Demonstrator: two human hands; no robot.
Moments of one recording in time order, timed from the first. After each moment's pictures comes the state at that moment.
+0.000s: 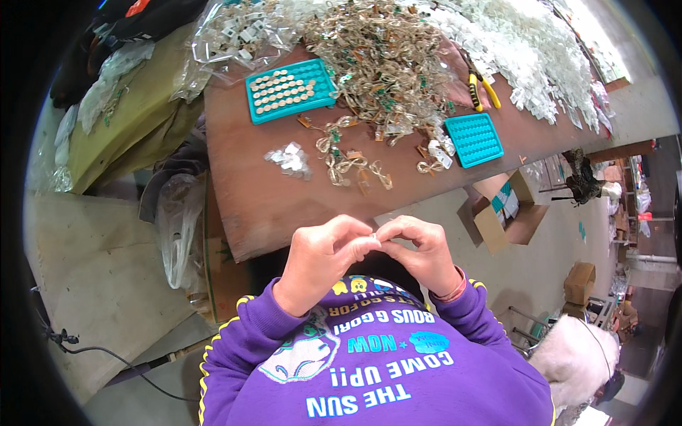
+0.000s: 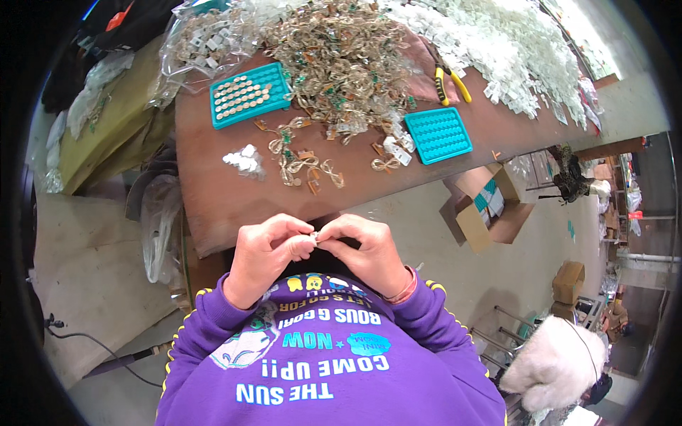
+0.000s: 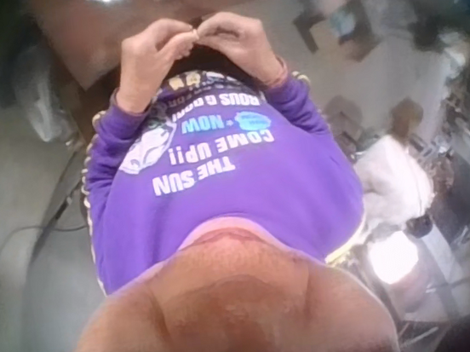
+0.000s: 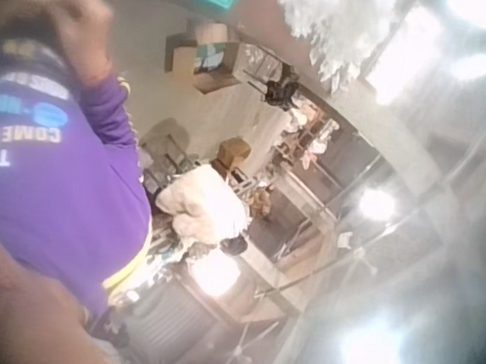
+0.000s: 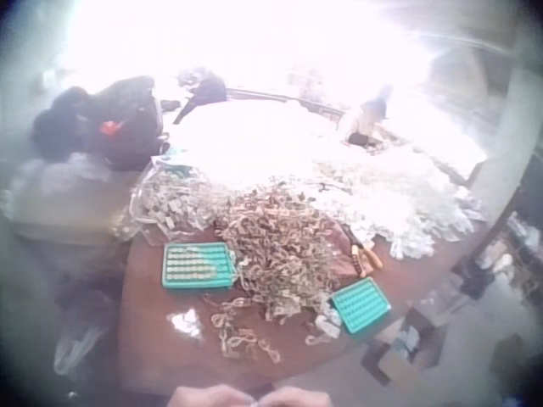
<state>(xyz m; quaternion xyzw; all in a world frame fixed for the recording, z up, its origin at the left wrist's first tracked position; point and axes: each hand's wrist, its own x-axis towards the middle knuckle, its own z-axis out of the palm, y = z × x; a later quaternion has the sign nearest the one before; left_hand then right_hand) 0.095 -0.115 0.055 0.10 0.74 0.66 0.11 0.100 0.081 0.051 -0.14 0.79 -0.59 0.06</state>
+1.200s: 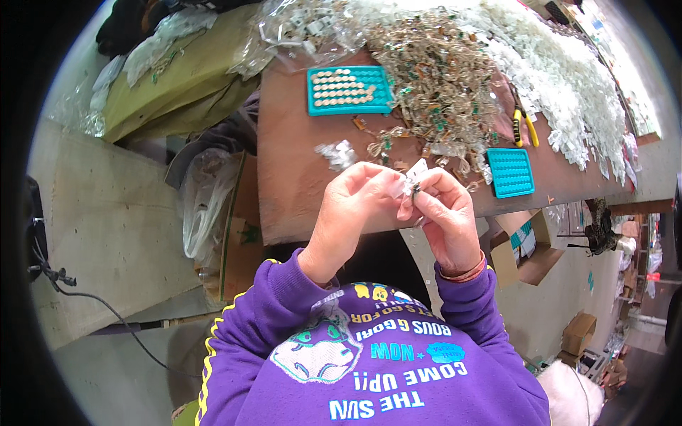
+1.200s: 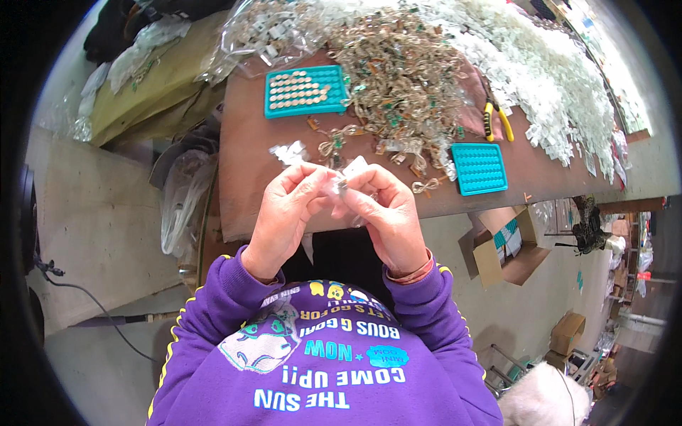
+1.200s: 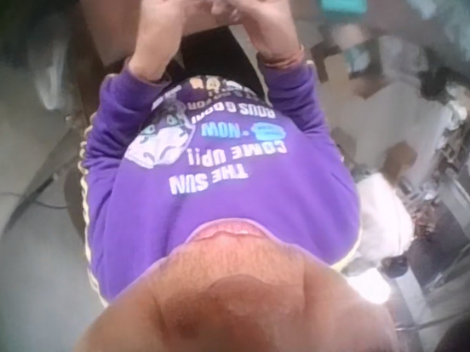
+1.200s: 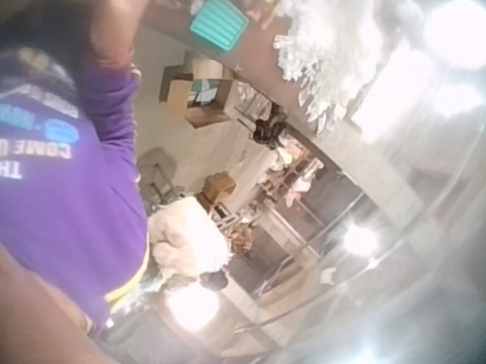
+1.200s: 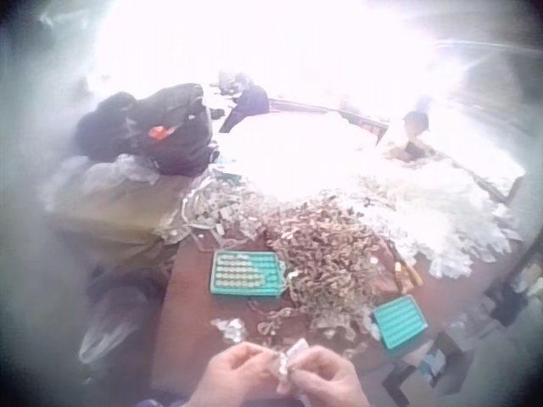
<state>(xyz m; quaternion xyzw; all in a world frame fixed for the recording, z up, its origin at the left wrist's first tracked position) 0.054 -0.117 0.049 -0.06 0.45 0.88 0.10 0.043 0.047 0.073 -0.09 0.50 -0.84 0.18</state>
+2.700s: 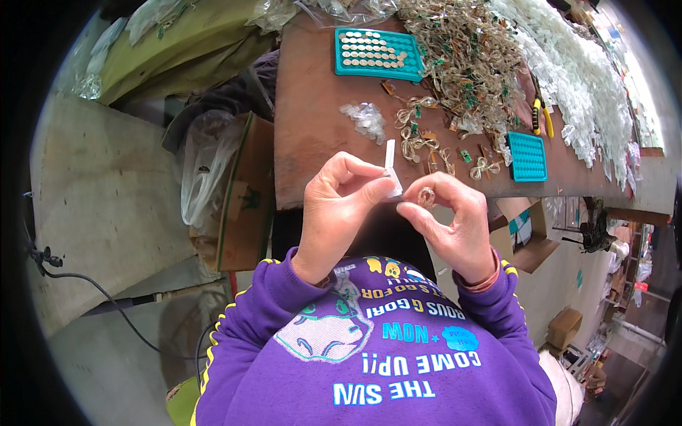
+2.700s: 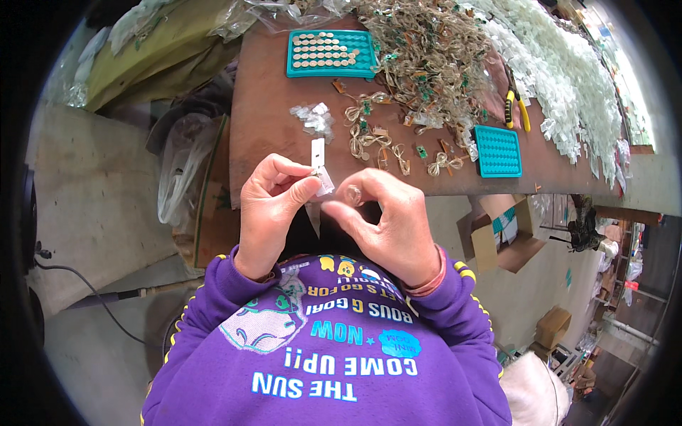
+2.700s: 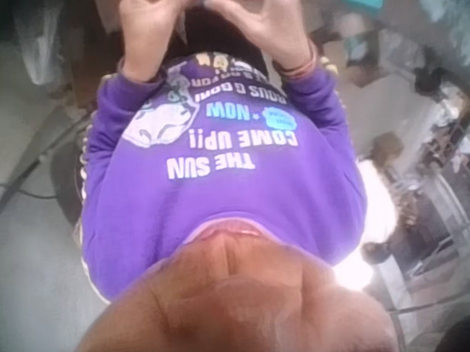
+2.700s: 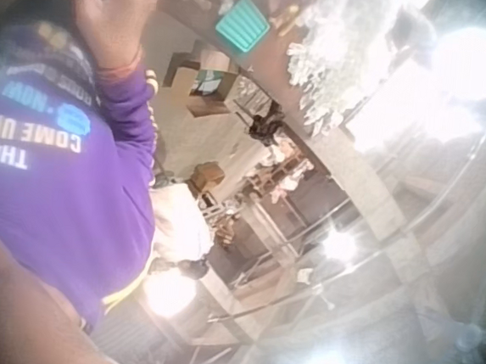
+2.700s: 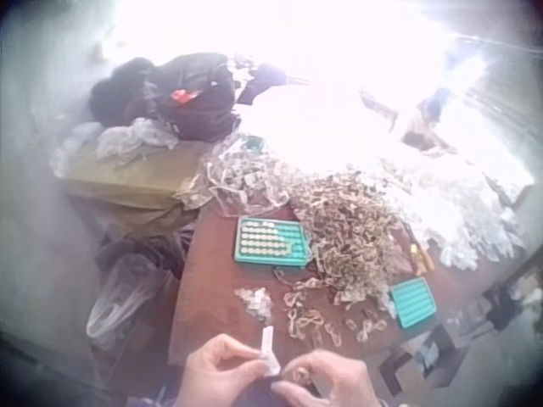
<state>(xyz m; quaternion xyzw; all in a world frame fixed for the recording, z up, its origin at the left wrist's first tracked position) 0.103 -0.146 0.045 -0.07 0.52 0.85 -0.03 0.070 0.025 0.092 -0.24 0.85 -0.46 0.06</state>
